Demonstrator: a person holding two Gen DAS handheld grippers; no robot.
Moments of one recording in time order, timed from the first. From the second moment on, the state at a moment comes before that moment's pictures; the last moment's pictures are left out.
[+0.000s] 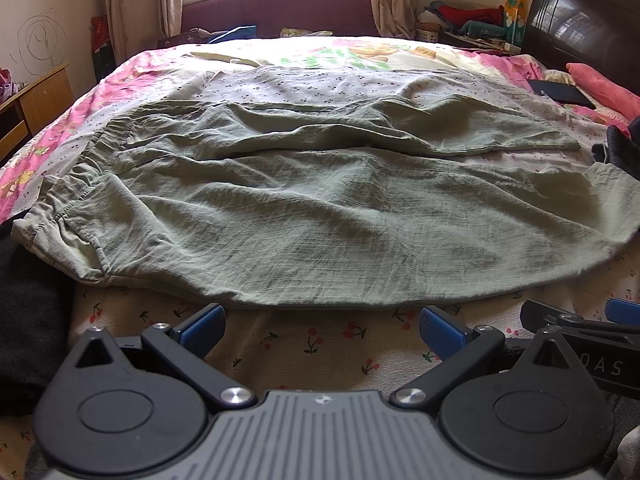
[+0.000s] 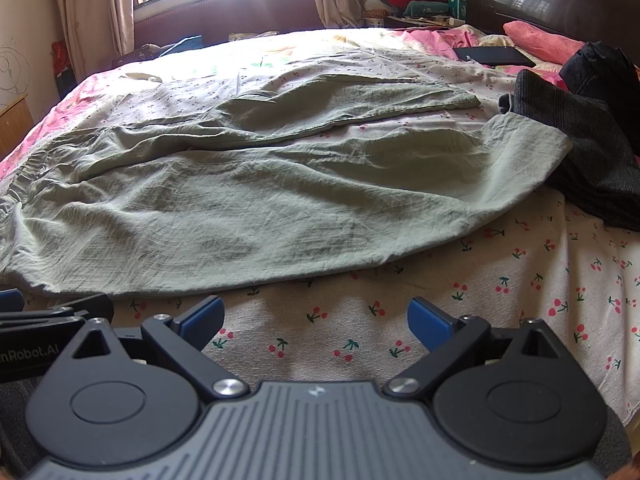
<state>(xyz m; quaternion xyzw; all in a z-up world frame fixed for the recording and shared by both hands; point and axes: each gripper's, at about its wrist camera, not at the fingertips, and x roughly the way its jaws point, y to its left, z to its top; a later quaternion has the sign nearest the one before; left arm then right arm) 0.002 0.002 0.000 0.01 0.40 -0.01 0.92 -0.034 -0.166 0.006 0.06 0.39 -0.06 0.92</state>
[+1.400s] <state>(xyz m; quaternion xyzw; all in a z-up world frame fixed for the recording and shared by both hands) 0.054 0.187 -0.028 0.10 0.39 0.16 0.90 0.019 -0.187 0.002 0.06 0.42 -0.07 0.90</state>
